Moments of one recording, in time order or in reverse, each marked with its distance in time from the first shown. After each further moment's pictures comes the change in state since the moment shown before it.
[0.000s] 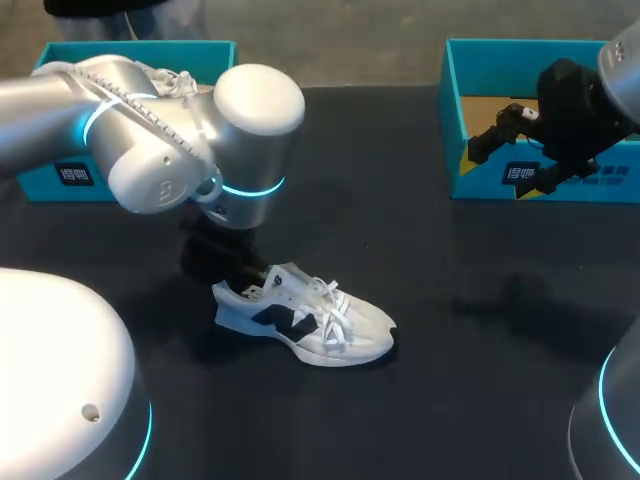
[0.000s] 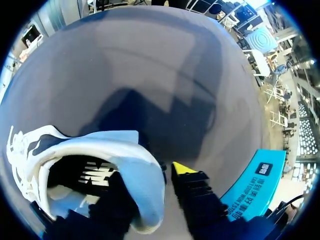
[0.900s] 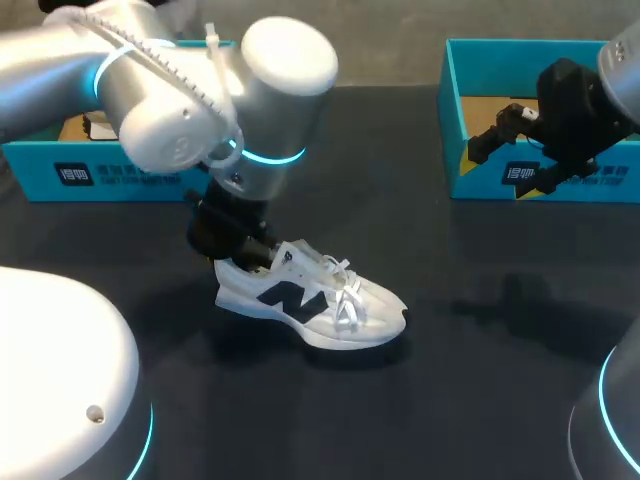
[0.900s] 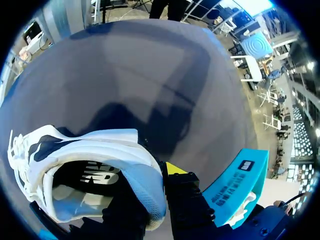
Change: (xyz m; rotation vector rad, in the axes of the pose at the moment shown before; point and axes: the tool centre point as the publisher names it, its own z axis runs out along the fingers) left arm 0.006 -0.001 -0.056 0.008 0.056 -0.006; right arm 0.000 0.000 0.000 0.000 0.000 0.000
